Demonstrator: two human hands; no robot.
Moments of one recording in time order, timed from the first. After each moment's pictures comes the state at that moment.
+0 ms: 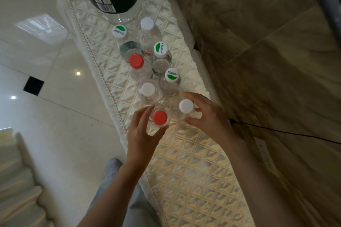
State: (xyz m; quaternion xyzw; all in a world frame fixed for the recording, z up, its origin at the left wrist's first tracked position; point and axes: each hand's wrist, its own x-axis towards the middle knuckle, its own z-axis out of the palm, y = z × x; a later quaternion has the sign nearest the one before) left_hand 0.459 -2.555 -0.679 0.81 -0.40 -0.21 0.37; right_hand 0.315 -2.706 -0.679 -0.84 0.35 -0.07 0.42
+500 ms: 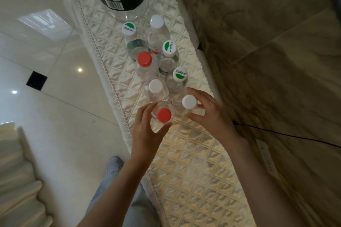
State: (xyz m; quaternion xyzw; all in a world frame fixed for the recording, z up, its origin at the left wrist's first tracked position) left_hand 0.461 -2.554 -0.680 0.81 -0.38 -0.22 0.39; right_hand 0.325 -2.706 -0.682 -0.84 0.35 -0.08 0.41
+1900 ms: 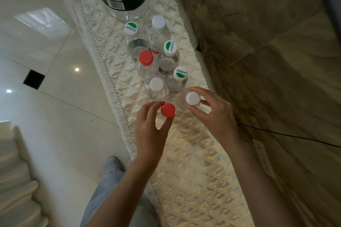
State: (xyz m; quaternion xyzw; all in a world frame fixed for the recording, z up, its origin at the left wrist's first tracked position) left_hand 0.450 -2.568 -0.656 0.82 -0.35 -0.17 0.41; right_hand 0.330 -2.698 -0.648 -0.83 0.38 -0.15 0.37
